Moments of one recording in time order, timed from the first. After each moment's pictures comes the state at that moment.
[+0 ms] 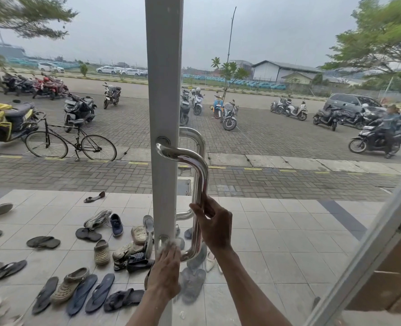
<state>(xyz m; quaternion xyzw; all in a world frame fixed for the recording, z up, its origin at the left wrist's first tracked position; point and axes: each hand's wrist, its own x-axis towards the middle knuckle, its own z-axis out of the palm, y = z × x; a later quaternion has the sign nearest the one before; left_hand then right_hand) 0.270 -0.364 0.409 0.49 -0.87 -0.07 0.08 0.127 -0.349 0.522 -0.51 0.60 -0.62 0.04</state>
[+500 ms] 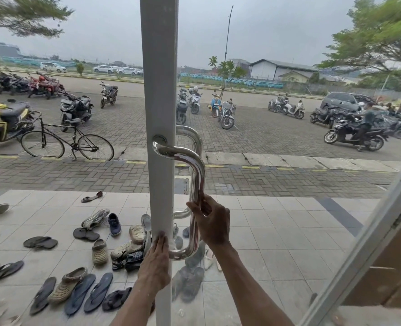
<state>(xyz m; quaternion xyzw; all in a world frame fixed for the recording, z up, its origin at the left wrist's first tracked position) 0.285 -0.383 0.414 0.51 -0.85 -0.09 0.09 0.124 -0.350 0.528 -0.52 0.61 -0.59 0.04</state>
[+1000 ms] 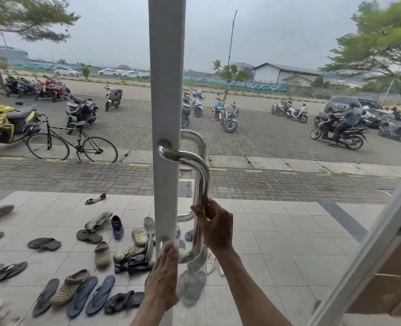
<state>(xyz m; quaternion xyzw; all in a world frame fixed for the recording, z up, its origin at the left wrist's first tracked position) 0.287 -0.359 0.386 0.47 -0.88 -0.06 0.08 0.127 -0.349 0.526 -0.52 0.61 -0.60 0.04</state>
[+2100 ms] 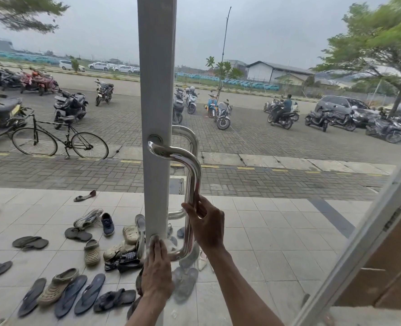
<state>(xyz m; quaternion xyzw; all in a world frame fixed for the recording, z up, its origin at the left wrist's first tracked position) 0.260 -0.361 0.390 0.56 -0.81 -0.08 0.16 0.127 -0.351 0.523 -0.51 0.62 -0.59 0.03</state>
